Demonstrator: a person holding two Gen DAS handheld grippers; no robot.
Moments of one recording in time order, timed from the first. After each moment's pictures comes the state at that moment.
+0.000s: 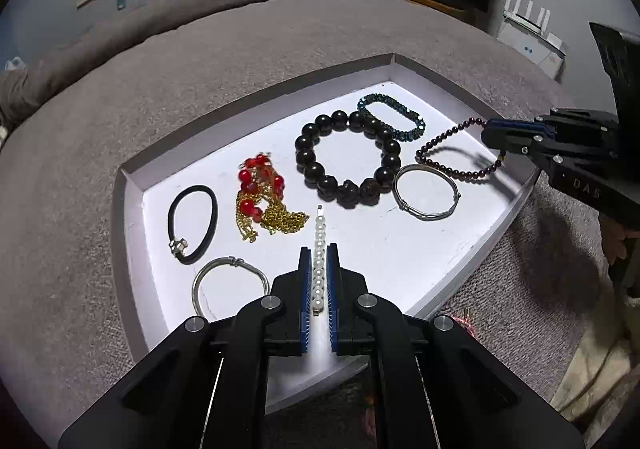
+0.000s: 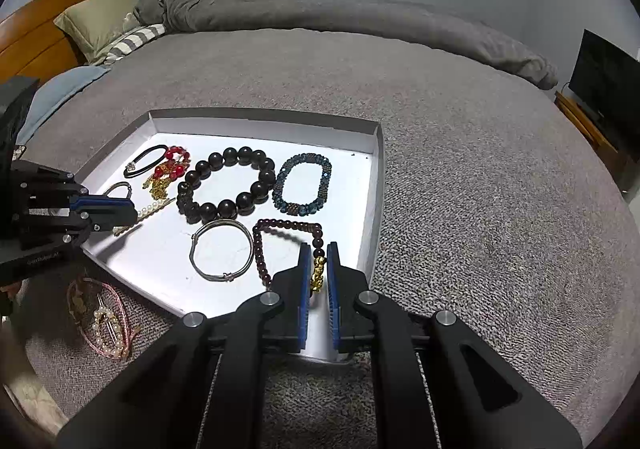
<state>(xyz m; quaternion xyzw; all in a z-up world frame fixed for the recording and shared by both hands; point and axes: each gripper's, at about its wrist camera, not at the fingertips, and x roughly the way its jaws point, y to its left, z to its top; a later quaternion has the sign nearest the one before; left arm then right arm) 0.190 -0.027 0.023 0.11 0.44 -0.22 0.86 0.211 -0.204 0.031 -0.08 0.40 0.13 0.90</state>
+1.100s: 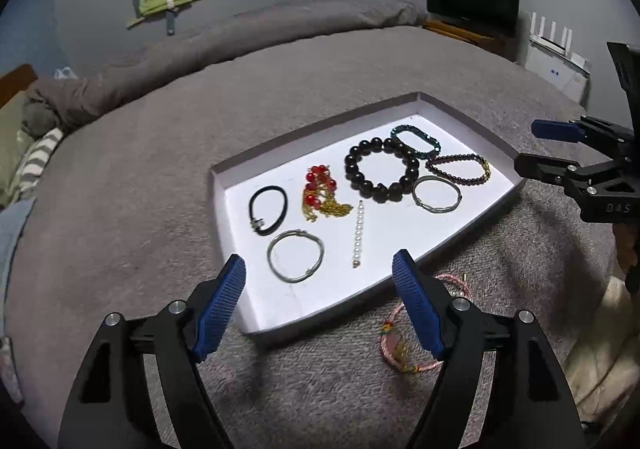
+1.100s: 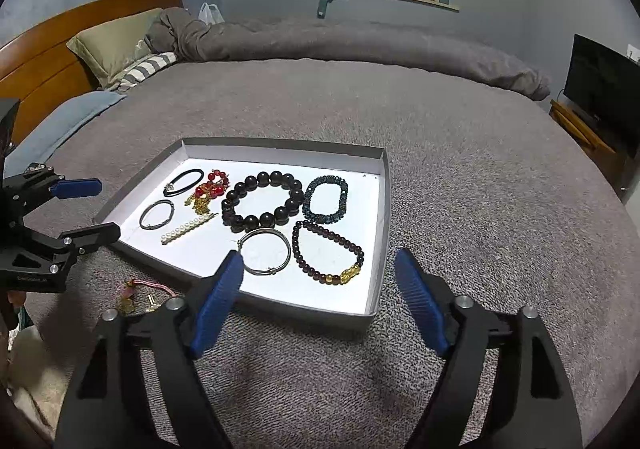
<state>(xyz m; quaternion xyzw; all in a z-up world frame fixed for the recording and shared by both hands) 0.130 0.005 0.065 0.11 0.38 -0.15 0.90 0.166 -0.202 0.061 -0.05 0.36 0.14 0.92</state>
